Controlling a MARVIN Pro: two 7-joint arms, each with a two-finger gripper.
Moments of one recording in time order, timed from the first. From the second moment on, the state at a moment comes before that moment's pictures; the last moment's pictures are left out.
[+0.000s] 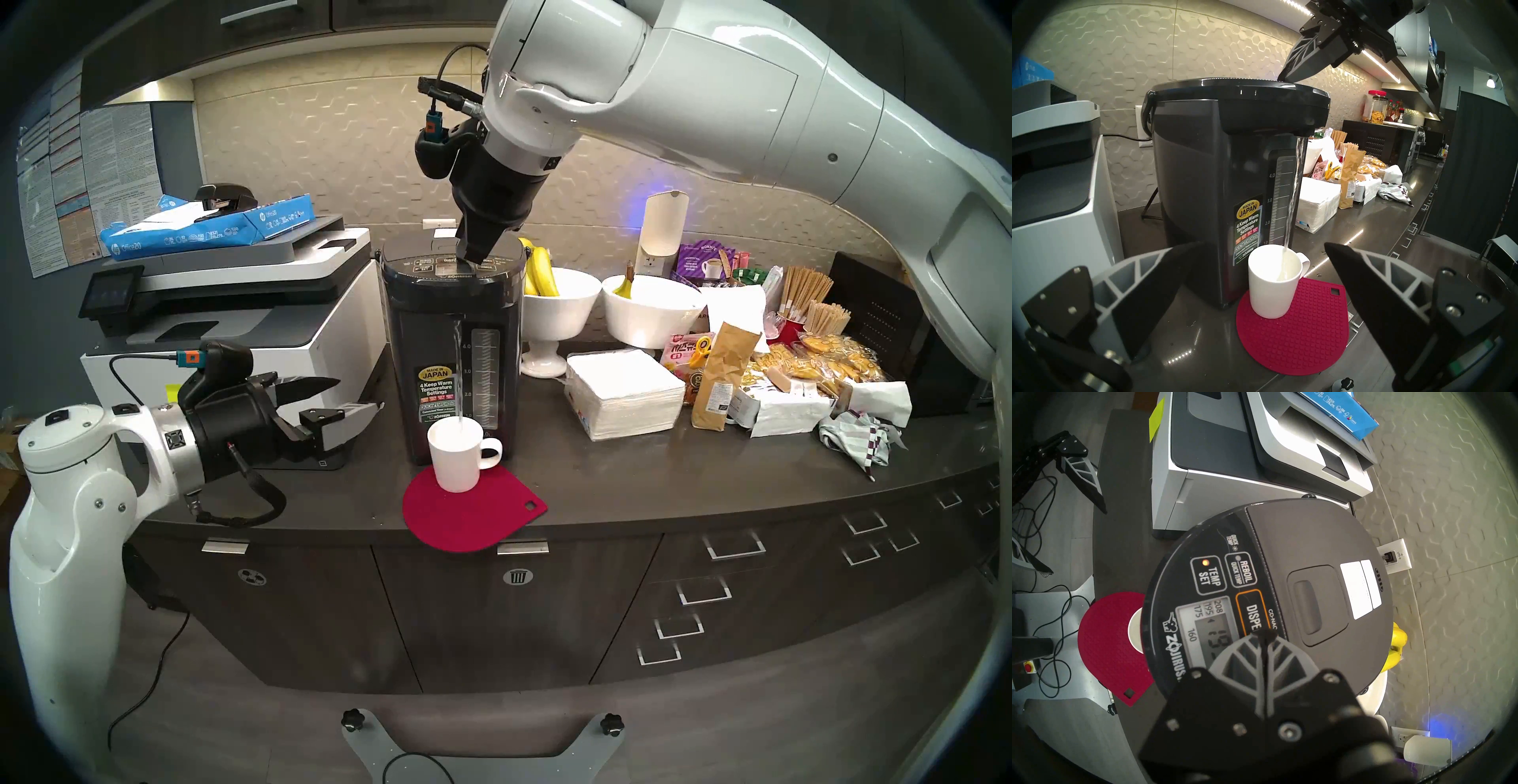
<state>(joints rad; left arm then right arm) 1.70 -1.06 -1.80 -2.39 -0.68 0.88 -0.38 0.47 -1.05 -0.02 -1.49 0.71 0.93 0.79</state>
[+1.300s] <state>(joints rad) 1.70 -1.06 -1.80 -2.39 -0.68 0.88 -0.38 0.47 -1.07 -0.02 -1.51 0.69 0.96 0.78</state>
